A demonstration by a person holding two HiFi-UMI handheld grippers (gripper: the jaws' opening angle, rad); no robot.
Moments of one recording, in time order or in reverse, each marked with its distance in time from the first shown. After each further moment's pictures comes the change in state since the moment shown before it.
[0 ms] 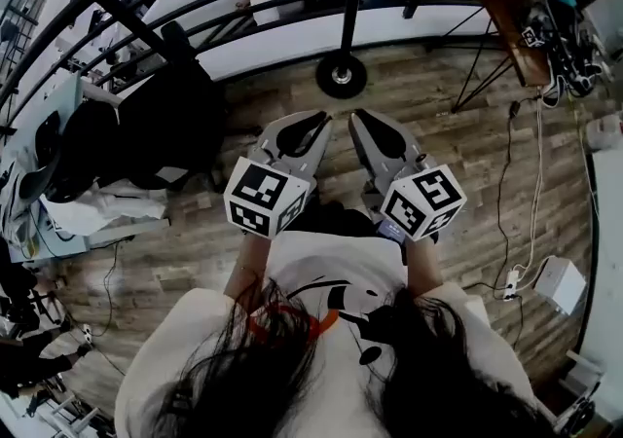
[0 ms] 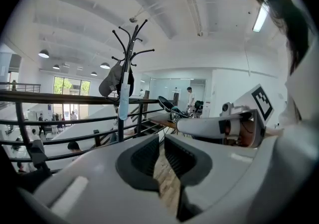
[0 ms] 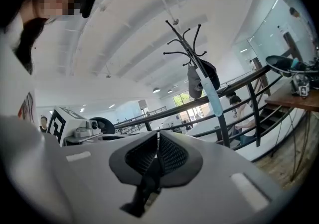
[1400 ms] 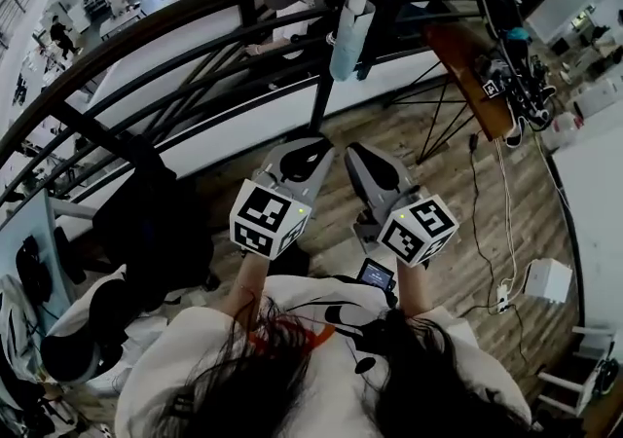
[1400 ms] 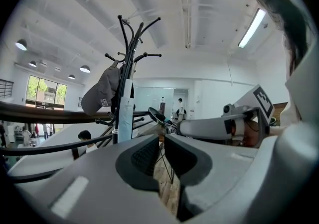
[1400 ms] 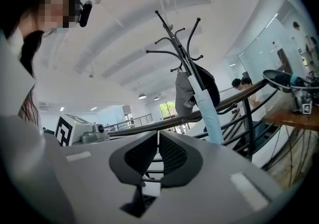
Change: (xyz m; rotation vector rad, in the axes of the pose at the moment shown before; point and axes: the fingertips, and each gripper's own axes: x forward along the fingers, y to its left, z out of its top) left arm 0.121 0.158 0.101 0.068 -0.109 -0.257; right arm 0.163 -0.086 0.100 -0.032 -0.101 -0.183
